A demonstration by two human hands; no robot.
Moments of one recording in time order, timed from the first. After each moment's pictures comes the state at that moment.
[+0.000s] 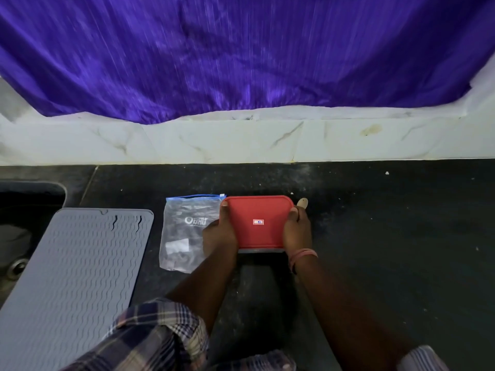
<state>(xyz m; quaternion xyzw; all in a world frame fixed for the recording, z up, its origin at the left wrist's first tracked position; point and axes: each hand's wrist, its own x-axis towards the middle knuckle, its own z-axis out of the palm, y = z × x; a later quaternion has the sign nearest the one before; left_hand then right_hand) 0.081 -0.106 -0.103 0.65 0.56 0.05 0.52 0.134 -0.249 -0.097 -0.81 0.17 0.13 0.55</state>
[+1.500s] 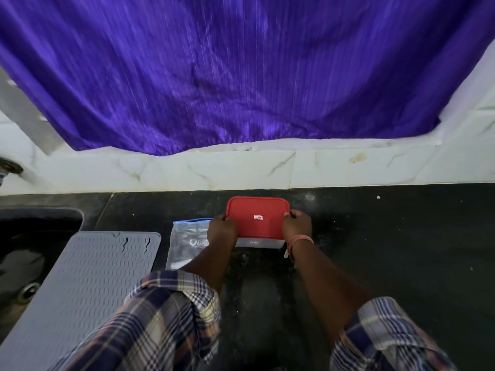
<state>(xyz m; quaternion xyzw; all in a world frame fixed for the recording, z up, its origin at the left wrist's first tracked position) 0.122 -0.085 -0.075 0.74 0.45 0.02 0.50 0.185 -0.244 -0.078 -0.80 0.17 0.12 0.56</state>
